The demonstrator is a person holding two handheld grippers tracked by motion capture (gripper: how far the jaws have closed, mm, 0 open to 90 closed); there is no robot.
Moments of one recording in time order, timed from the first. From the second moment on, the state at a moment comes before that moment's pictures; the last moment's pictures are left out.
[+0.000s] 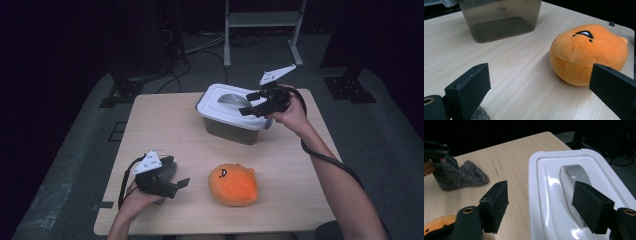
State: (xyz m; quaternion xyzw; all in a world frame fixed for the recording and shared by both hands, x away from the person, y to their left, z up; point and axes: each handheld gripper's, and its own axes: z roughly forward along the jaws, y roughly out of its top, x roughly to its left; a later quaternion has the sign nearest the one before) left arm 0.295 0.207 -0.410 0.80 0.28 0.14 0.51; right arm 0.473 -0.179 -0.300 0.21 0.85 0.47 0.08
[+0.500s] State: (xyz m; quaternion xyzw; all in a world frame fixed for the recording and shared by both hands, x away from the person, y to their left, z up) left arm 0.294 0.206 -0.410 0.80 0.27 0.13 0.51; right arm 0.509 -0.166 -0.308 0.22 0.86 0.45 0.08
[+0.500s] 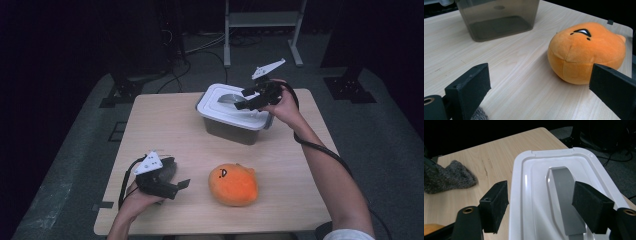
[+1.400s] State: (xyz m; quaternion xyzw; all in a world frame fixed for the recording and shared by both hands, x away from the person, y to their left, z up) left arm 0.294 0.207 -0.410 0.80 0.28 0.13 0.51; right arm 0.550 -0.148 -0.328 0.24 0.87 0.42 0.08
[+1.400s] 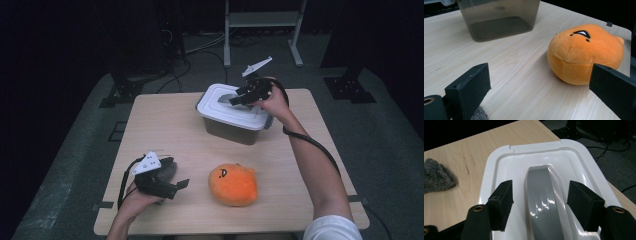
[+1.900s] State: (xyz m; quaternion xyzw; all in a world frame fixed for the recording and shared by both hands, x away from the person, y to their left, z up) left arm 0.293 0.209 -0.410 0.80 0.28 0.13 0.51; right arm 0.550 -0.146 -0.330 0.24 0.87 0.43 0.06
